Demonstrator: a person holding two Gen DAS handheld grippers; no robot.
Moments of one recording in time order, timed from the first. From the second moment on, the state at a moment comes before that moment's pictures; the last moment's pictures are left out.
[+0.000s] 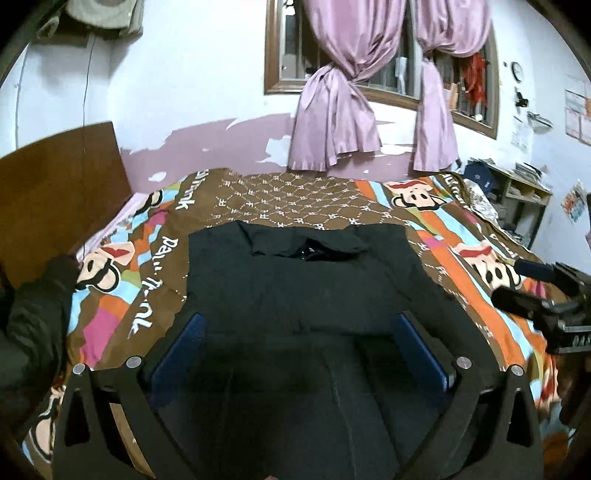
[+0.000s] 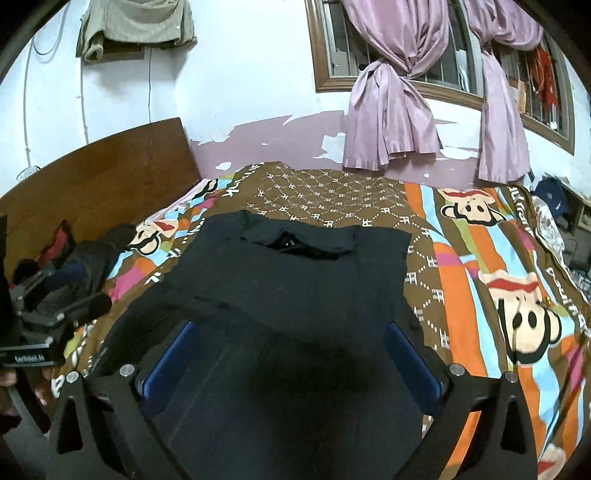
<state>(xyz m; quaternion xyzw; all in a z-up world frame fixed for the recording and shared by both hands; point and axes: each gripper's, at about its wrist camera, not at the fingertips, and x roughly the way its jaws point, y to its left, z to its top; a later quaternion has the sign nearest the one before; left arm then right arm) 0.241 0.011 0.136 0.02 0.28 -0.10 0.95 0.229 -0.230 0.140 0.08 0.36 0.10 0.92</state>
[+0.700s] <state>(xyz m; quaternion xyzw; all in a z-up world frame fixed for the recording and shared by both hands) 0.123 0.051 0.029 0.04 0.37 -0.15 0.91 0.109 -0.214 0.046 0.06 0.43 0.10 0.89</state>
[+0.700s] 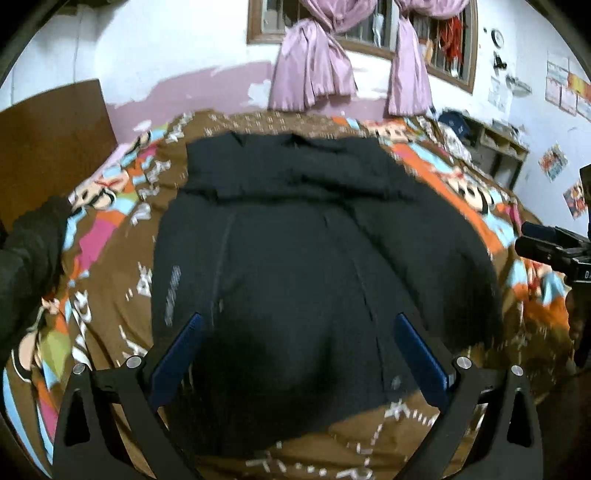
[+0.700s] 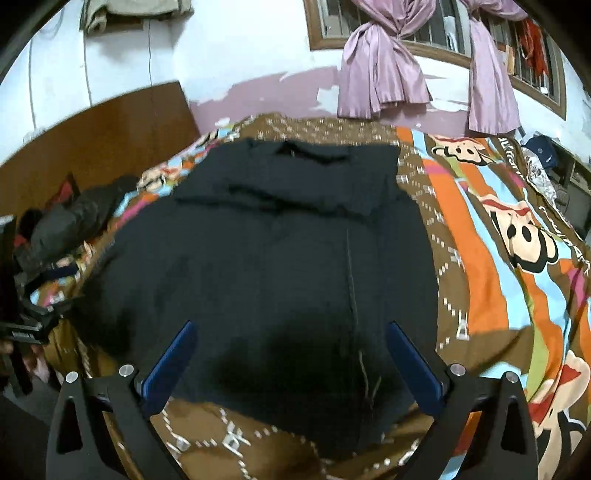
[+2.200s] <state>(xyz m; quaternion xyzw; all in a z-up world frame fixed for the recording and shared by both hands) 0.097 0.054 -0.086 0.20 0.34 -0.15 0.91 0.160 -0.175 0.000 -0.10 0.45 0.10 0.88</state>
